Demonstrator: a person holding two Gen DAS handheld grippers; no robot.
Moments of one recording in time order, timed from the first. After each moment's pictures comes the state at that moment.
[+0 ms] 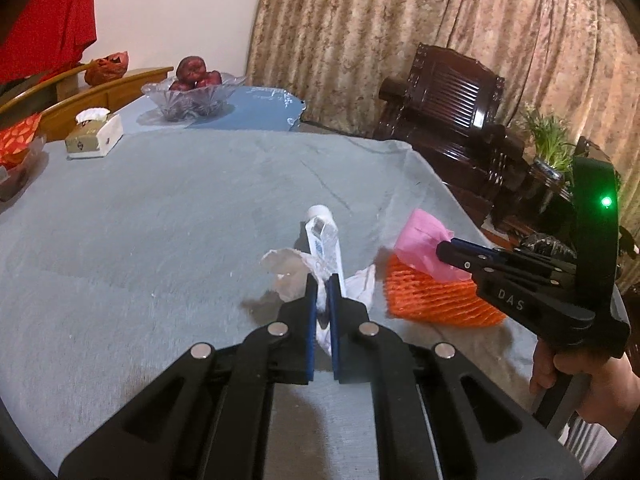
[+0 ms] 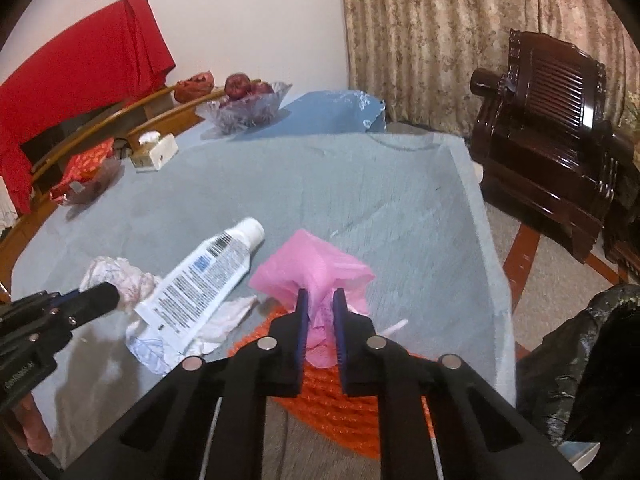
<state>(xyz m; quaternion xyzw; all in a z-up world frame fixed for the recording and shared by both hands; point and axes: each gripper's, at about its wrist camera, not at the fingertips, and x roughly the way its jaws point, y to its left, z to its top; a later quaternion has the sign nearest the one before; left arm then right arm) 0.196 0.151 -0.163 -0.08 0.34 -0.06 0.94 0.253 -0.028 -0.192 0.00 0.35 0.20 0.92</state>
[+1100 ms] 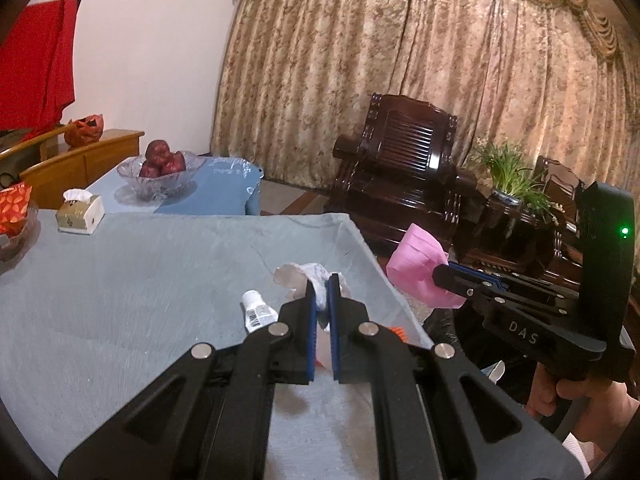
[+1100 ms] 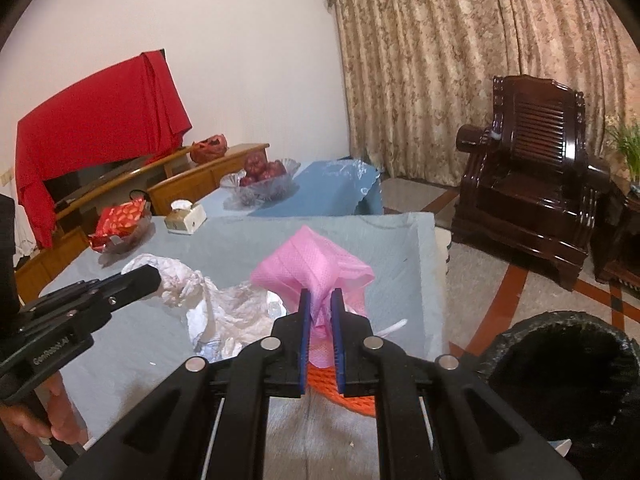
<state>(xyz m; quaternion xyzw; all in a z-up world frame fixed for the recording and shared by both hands) 0.144 0.108 -0.070 -0.06 0.24 -0.12 0.96 0.172 -0.073 -0.096 0.03 0.25 0.21 0.94</state>
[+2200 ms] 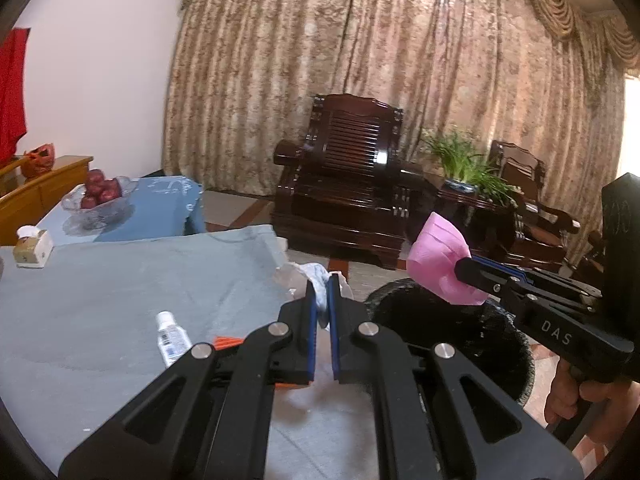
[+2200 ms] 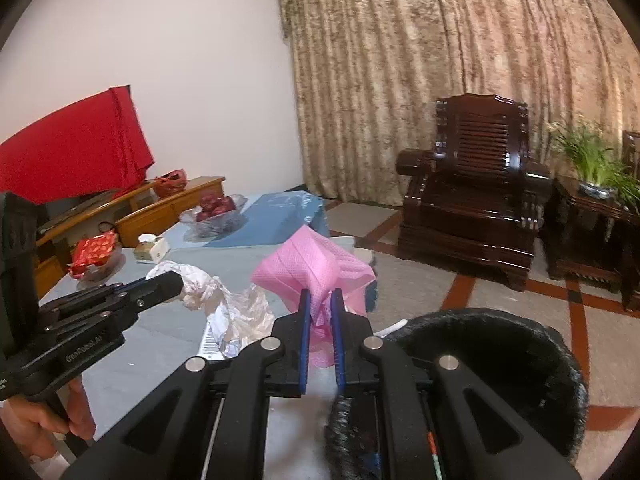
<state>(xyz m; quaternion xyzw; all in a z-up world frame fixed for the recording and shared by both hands) 0.134 -0.001 -0.048 -0.03 0.22 -0.20 0.95 0.111 -0.172 -0.065 0.05 0.21 0.12 0.97</state>
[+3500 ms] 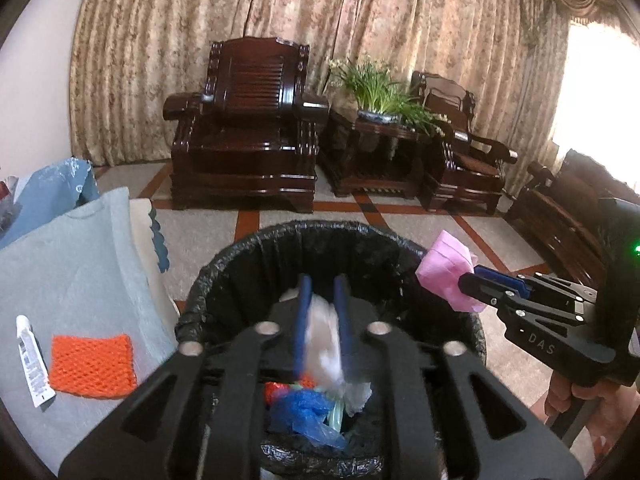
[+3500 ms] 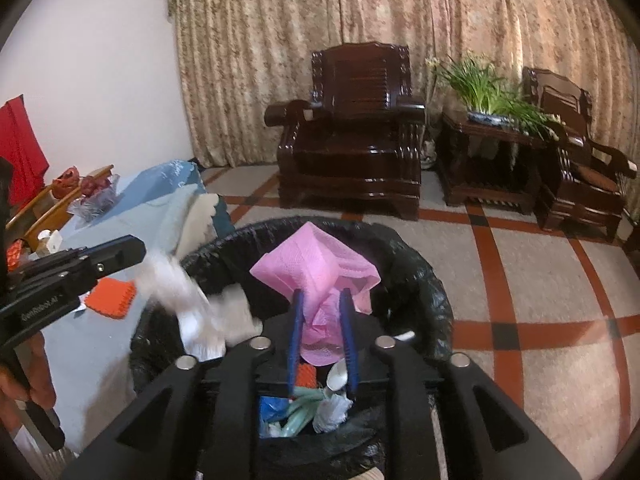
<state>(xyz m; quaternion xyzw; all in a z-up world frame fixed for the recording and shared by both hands) 0.164 -0.167 -0.121 0.03 0.30 -0.34 0.89 0.079 -0.333 -0.146 0.09 0.30 -0.06 0.95</state>
